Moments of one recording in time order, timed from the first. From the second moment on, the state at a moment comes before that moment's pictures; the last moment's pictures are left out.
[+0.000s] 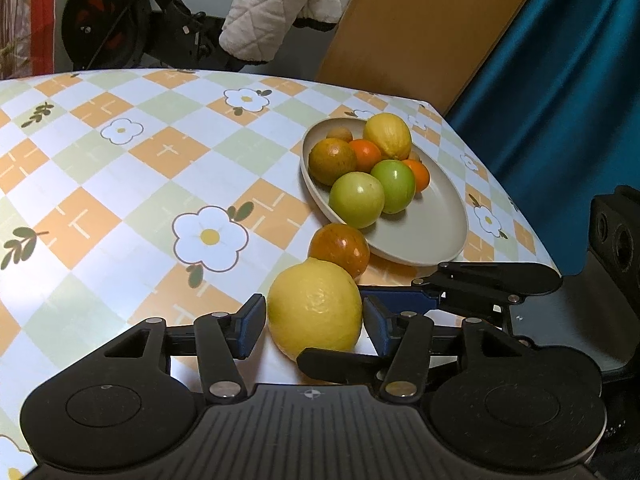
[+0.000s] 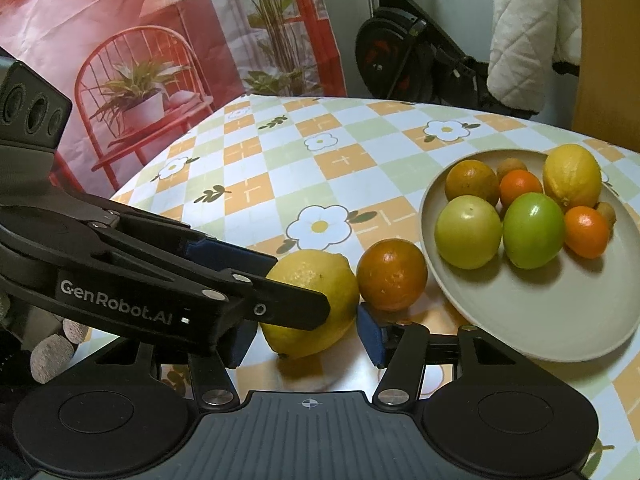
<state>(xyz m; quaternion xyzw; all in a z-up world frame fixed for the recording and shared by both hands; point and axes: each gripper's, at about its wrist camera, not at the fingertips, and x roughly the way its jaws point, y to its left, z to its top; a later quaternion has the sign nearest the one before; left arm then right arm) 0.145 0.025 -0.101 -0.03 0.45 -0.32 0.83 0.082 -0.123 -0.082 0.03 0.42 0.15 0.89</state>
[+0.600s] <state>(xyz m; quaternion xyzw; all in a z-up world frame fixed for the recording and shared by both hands) 0.122 0.020 -0.099 -0.04 0.45 -0.30 0.84 0.063 -0.127 -0.079 0.04 0.42 0.17 0.89</state>
